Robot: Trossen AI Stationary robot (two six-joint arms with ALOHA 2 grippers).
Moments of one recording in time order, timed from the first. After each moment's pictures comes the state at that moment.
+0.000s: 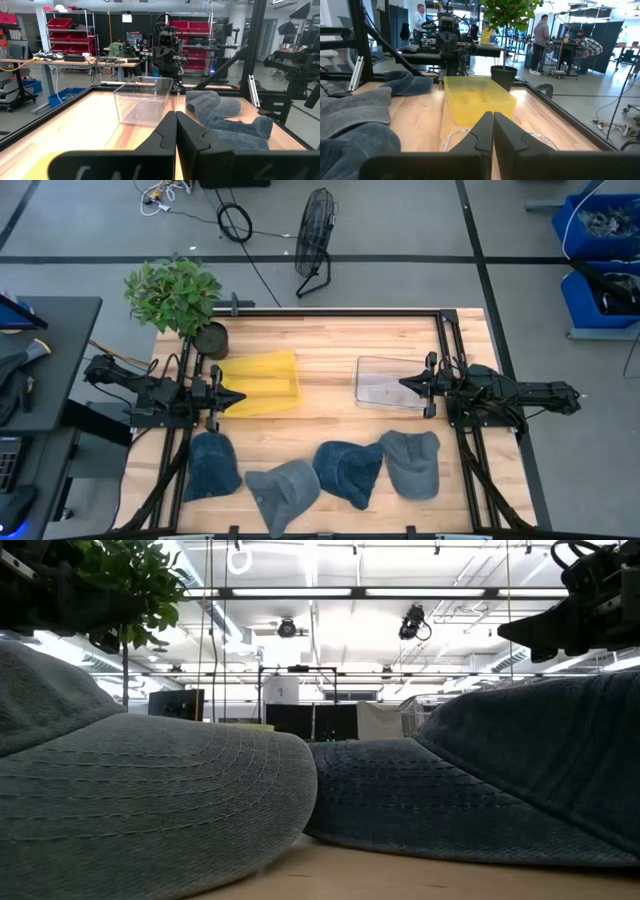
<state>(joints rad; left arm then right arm) -0.41 0.01 0.01 0.10 -0.49 -0.01 -0.03 0.01 0.03 -0.01 0.09 -0.10</state>
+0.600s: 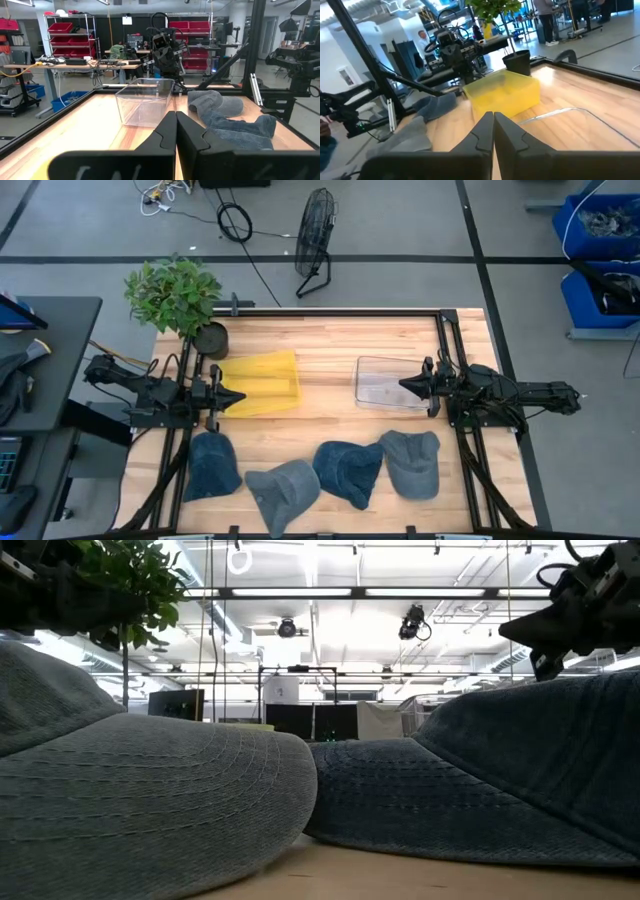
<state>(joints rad) -0.41 0.01 0.01 0.11 -0.49 0.02 -0.03 0.01 0.03 -0.01 0.07 0.35</state>
